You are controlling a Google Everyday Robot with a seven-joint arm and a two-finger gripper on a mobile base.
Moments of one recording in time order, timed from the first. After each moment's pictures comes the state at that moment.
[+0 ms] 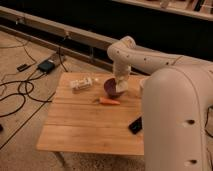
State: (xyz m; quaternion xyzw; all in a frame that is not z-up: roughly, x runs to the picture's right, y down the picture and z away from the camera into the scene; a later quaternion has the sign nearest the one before) arm 0.108 -0.045 0.870 -0.14 0.20 0.63 0.74
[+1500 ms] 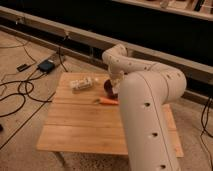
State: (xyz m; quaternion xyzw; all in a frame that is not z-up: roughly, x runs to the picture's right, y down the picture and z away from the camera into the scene) arm 0.086 -0.034 0.953 -0.18 0.20 0.58 0.77
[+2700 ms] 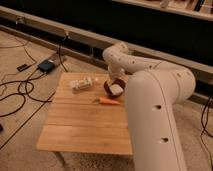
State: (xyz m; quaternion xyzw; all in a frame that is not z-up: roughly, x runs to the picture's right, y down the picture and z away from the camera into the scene) arm 0.079 -0.036 0.923 -0.19 0.18 0.55 0.80
